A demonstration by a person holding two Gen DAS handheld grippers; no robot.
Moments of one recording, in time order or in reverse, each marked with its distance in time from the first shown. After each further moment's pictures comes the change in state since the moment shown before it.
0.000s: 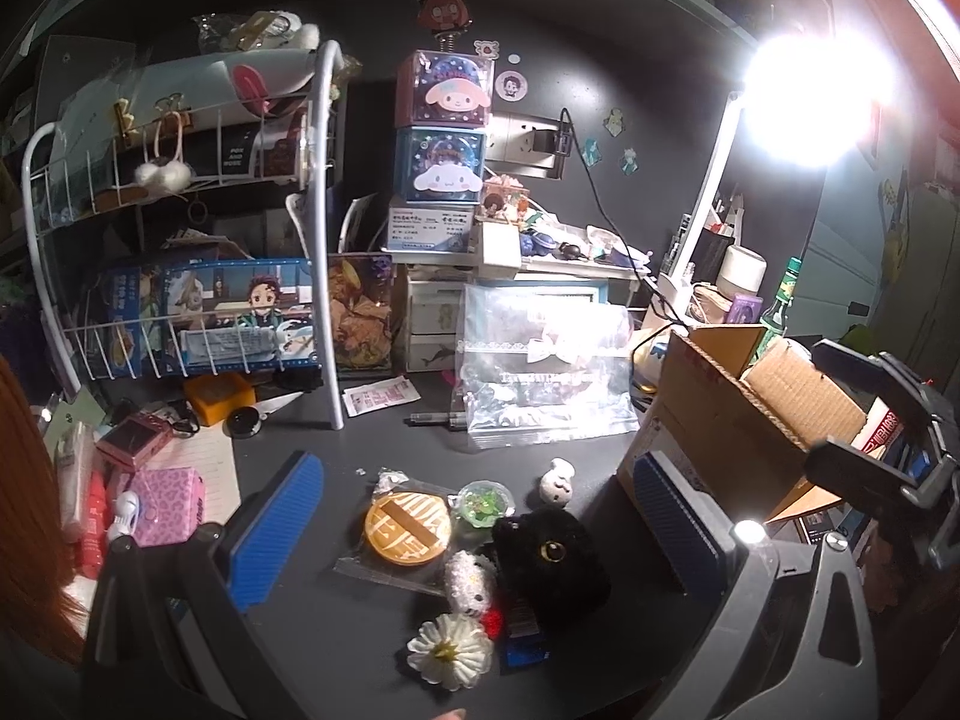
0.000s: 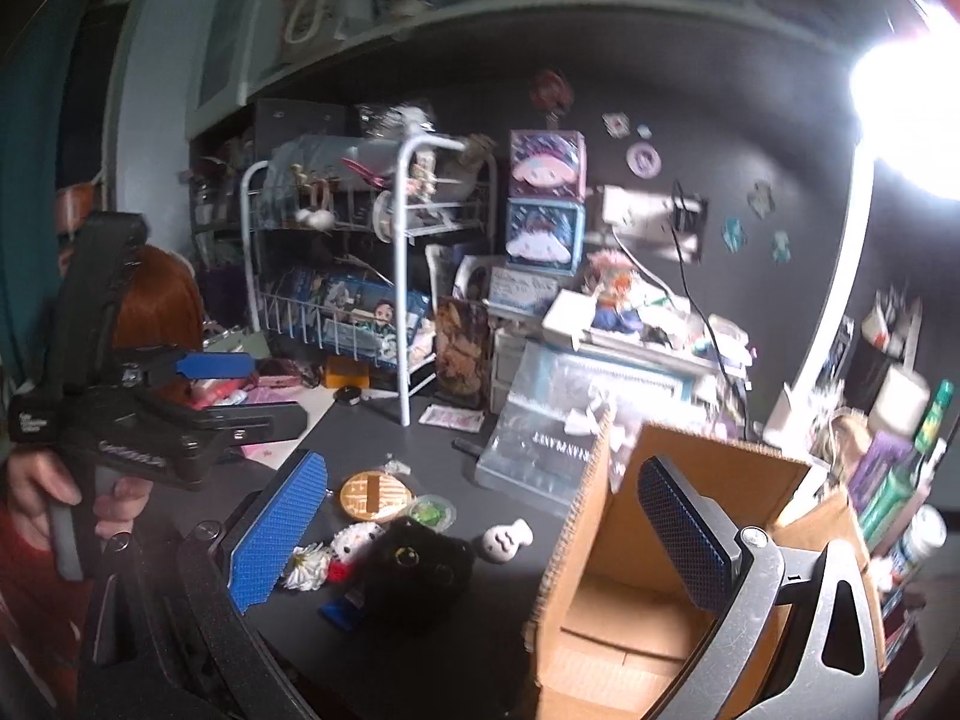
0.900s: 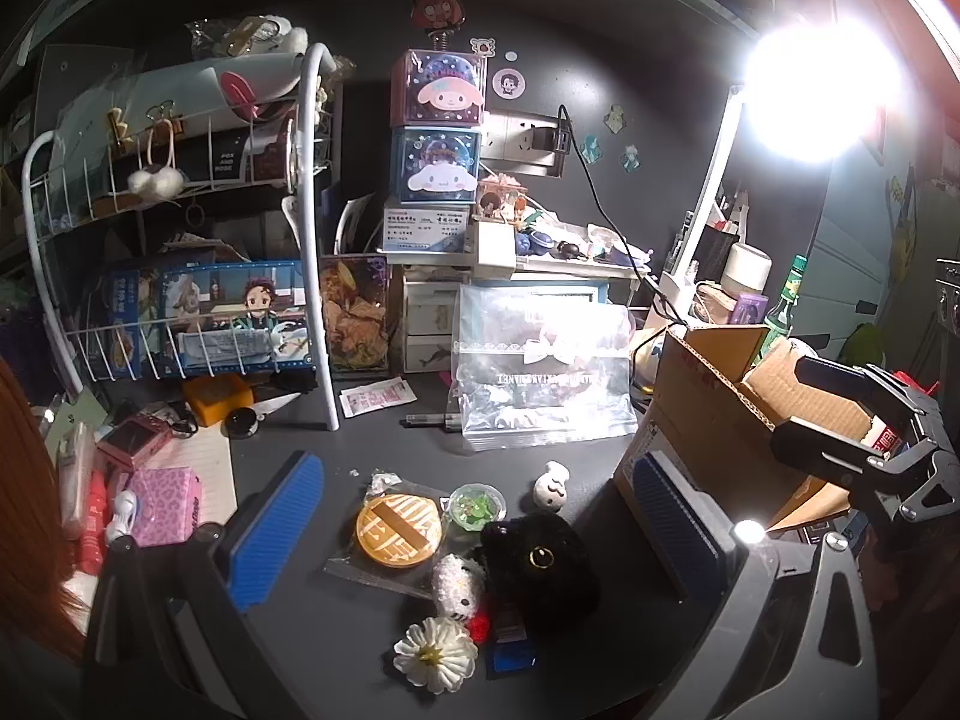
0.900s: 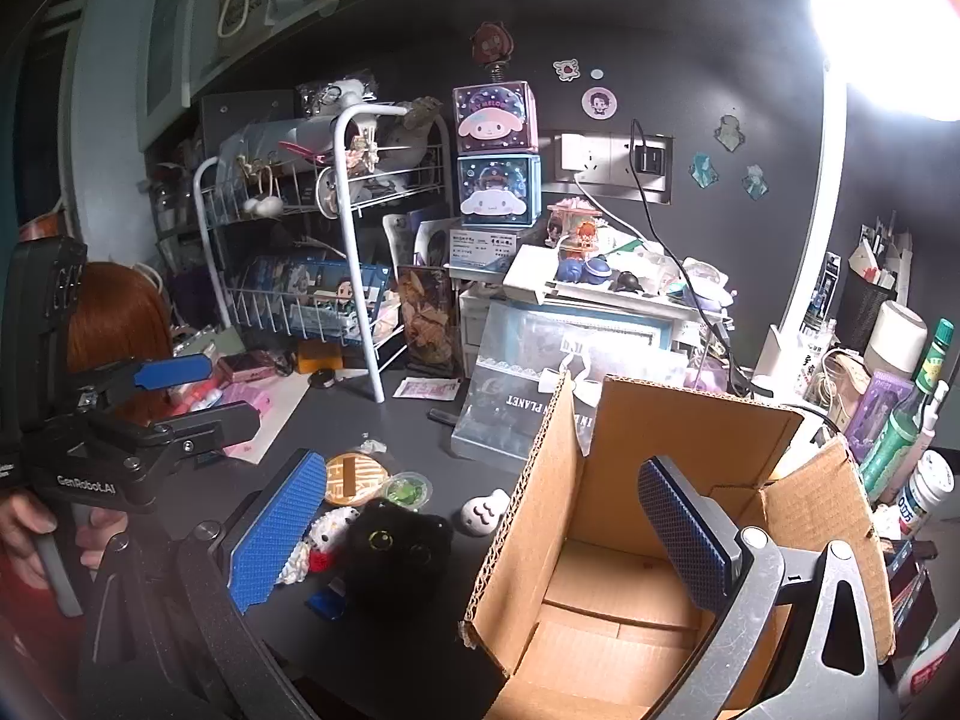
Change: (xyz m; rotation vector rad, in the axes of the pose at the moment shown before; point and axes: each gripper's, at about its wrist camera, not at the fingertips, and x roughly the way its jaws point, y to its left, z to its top) left arm 0.004 -0.021 0.002 0.005 0.002 0.024; right arm 0.017 -0.035 -0.005 0.145 0.115 -0.023
